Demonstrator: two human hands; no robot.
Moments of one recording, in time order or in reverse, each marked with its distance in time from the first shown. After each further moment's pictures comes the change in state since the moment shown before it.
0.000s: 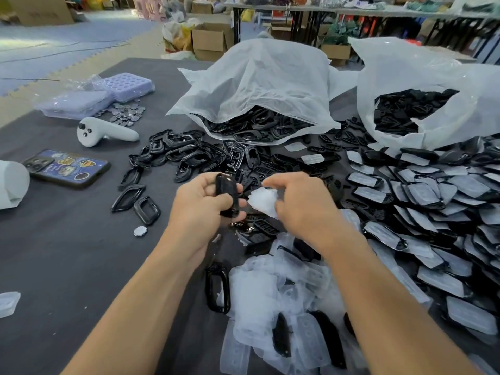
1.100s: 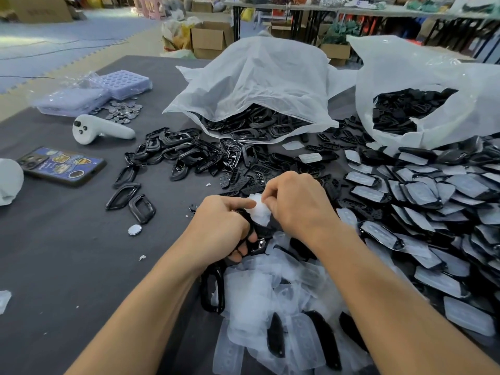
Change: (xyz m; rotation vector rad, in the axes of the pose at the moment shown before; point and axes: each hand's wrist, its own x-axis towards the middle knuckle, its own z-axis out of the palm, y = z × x) left_hand -0.009 -0.009 0.012 0.495 -0.241 -0.216; right_hand 0.009 0.001 0.004 -0.152 0.019 -0.031
